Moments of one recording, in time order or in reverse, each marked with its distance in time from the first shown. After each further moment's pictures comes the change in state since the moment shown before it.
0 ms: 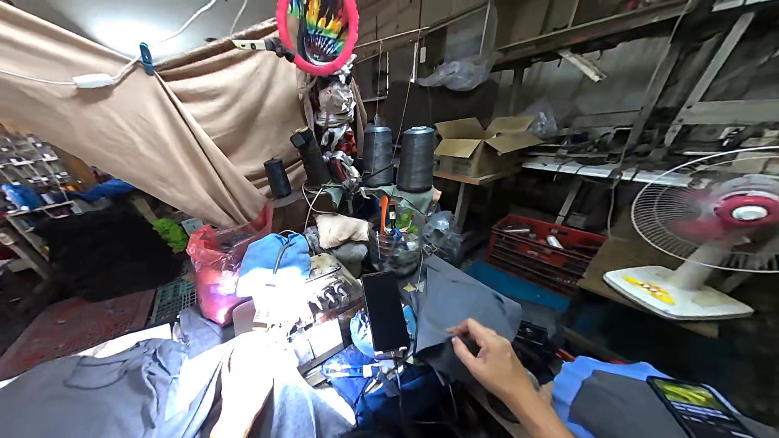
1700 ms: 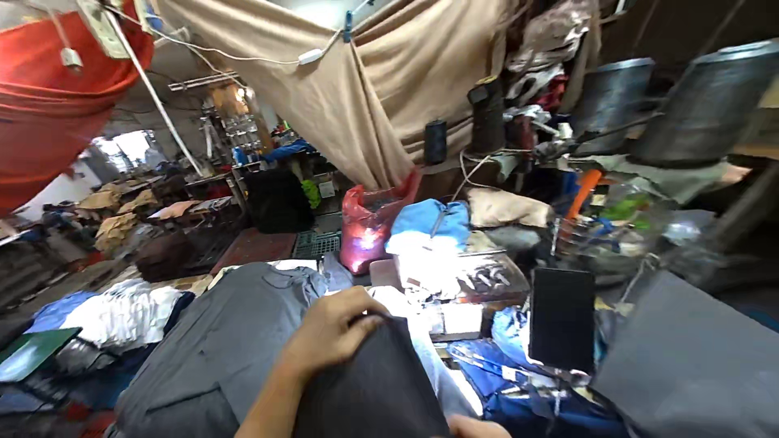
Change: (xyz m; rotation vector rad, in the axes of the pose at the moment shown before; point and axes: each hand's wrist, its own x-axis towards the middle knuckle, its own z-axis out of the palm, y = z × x) left_hand -0.033 0.008 -0.185 -0.372 0.032 0.476; right_hand -0.075 -0.207 0.080 0.974 -0.690 -0.095
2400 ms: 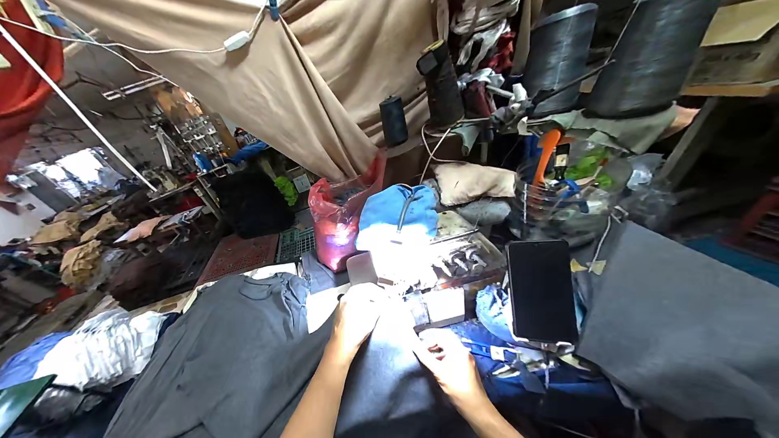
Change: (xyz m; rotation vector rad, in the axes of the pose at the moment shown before) left_hand 0.025 -0.079 0.125 0.029 -0.060 -0.543; right_hand 0.073 0.119 0.002 -0.303 0.544 0.164
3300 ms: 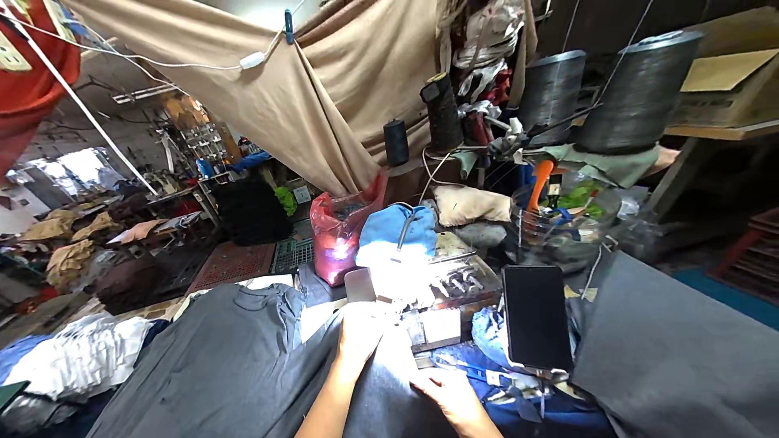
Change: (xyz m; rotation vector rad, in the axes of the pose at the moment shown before) left_hand 0.010 0.001 0.021 -0.071 0.064 -0.079; right_hand 0.002 -0.010 -0.021 0.287 -0.301 0.278
